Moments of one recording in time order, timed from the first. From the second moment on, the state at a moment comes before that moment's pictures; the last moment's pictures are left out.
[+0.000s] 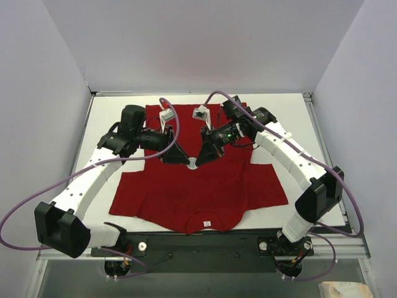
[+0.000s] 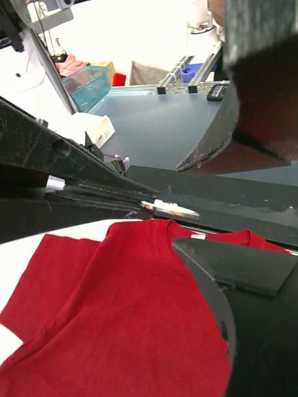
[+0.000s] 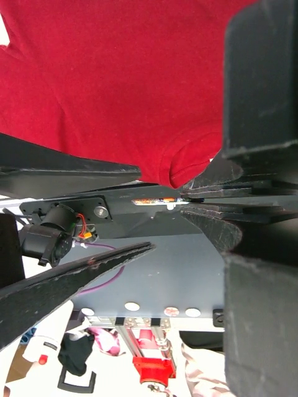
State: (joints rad) left arm -0.39 1.30 1.19 -0.49 1.12 -0.19; right arm 0.60 1.63 1.59 -0.91 -1.00 -0.18
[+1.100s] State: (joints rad) left arm -0.45 1.05 0.90 -0.12 0.82 -0.42; right arm 0.60 1.32 1.18 -0.32 -0.78 0.19
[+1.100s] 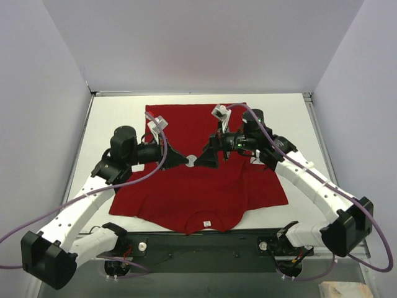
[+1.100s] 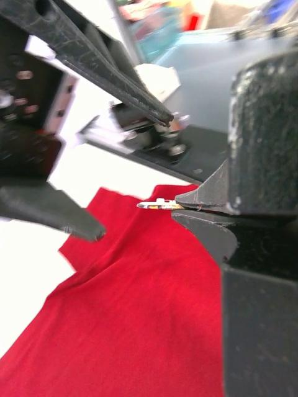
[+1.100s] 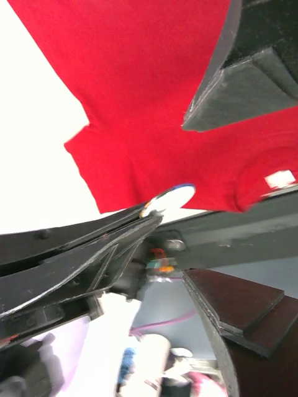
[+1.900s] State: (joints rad) left arm -0.44 0.89 0.56 0.64 0.50 -0.83; right arm 0.59 1.37 0.87 0.71 -0.70 0.94
